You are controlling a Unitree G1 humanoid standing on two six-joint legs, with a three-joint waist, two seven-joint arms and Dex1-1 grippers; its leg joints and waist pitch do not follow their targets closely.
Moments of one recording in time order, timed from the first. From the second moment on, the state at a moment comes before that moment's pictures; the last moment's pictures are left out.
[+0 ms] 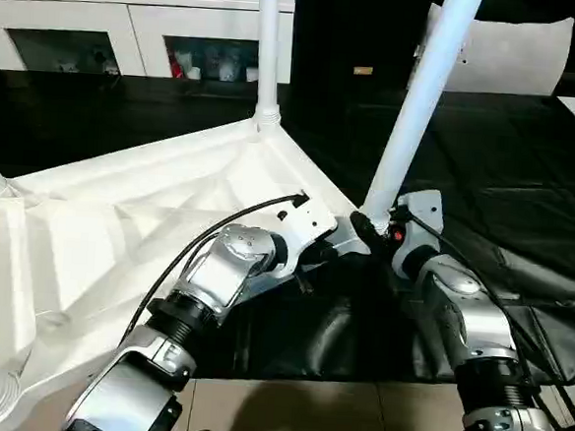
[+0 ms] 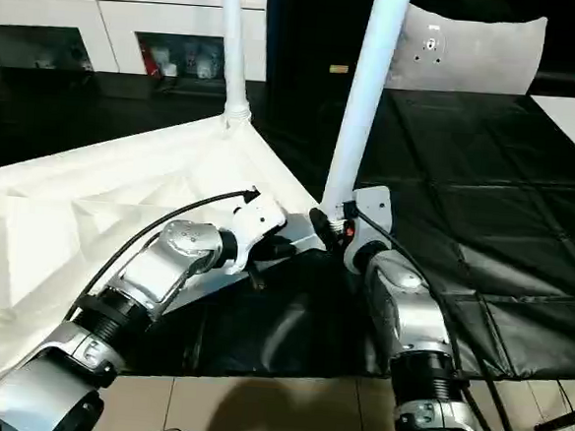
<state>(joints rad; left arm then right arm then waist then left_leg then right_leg) -0.66 0.06 -0.31 0.57 0.13 0.34 -0.70 -0.44 -0.16 -0.02 0.43 0.13 0.26 0.39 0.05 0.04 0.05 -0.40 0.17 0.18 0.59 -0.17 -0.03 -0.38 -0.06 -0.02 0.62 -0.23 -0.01</state>
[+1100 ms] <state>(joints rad) -0.72 0.39 -0.43 0.67 0.13 -0.12 -1.22 -0.31 -0.50 0.10 0.27 0.21 0.11 1.05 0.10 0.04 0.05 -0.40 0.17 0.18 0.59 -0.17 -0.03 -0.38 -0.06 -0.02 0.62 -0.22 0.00</state>
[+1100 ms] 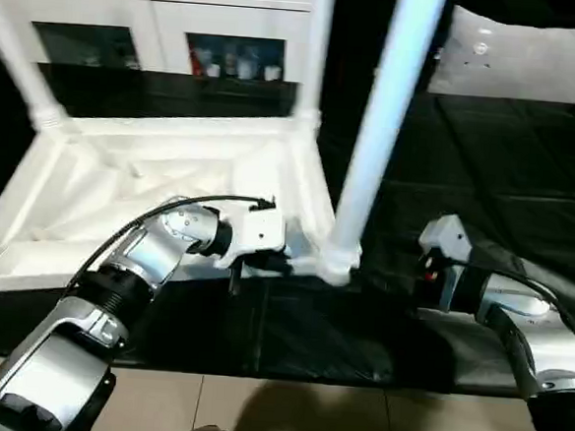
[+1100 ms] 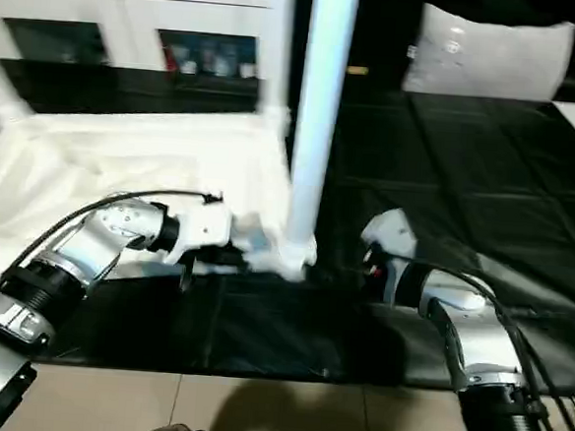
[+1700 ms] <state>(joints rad) -0.72 0.38 -0.45 0.67 0.11 -0.18 -1.34 -0.37 -0.48 0.19 0.32 0.20 0.13 1.20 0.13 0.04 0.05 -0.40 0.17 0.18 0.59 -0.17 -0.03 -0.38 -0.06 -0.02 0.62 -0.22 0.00</state>
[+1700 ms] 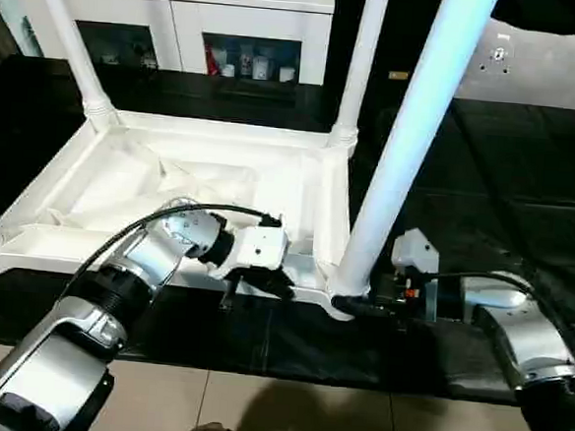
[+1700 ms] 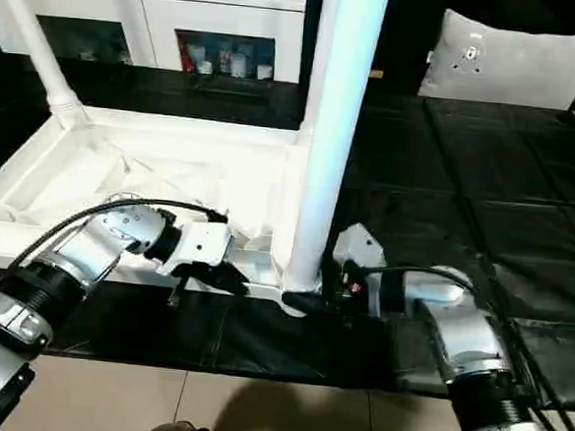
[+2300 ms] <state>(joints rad) -0.72 0.34 -0.41 0.67 0.10 -0.05 -1.29 -0.34 -0.44 0.15 0.27 0.21 0.24 1.10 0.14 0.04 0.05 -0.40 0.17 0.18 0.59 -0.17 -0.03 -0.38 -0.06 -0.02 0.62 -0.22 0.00</state>
